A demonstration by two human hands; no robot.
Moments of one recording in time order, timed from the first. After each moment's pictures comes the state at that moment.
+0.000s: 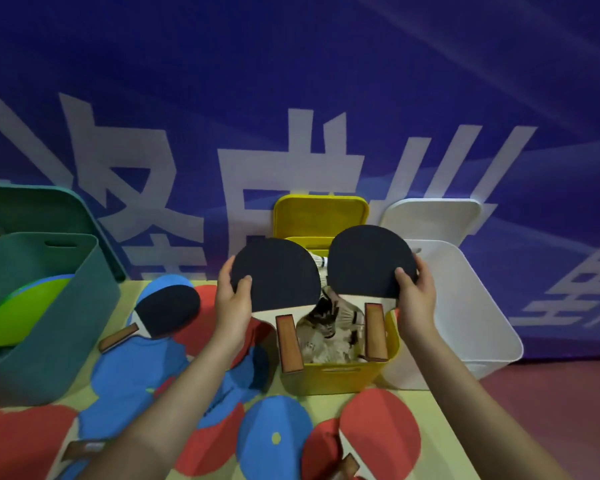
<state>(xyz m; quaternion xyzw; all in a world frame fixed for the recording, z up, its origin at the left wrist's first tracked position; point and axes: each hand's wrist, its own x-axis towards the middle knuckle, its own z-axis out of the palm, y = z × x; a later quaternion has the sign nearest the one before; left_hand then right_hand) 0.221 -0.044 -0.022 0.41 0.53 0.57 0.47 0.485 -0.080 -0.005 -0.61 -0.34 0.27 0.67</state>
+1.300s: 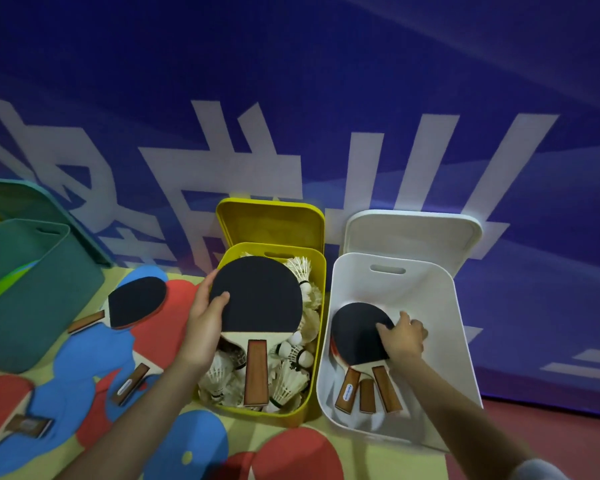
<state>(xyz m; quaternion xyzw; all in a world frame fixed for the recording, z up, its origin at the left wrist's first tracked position) 0.363 -0.029 -0.033 0.38 0.59 0.56 0.44 0.688 0.028 -0.169 -0.83 -0.47 0.26 0.16</state>
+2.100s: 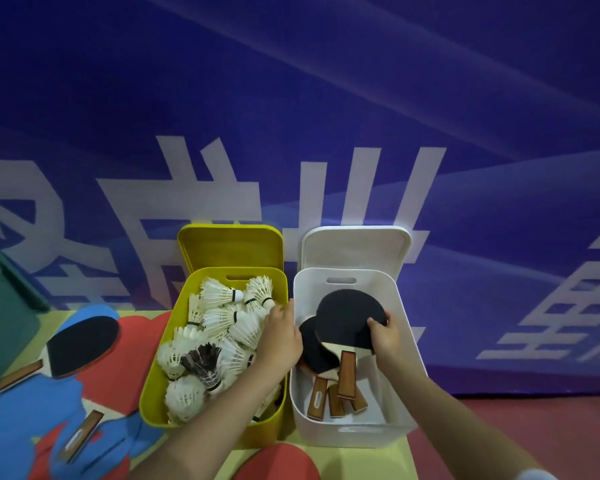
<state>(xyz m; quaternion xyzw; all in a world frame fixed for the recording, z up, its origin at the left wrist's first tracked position) 0.495 -0.016 -0.068 0.73 0.62 0.21 0.20 0.700 -0.018 -0.098 -0.72 -0.27 0.40 0.50</state>
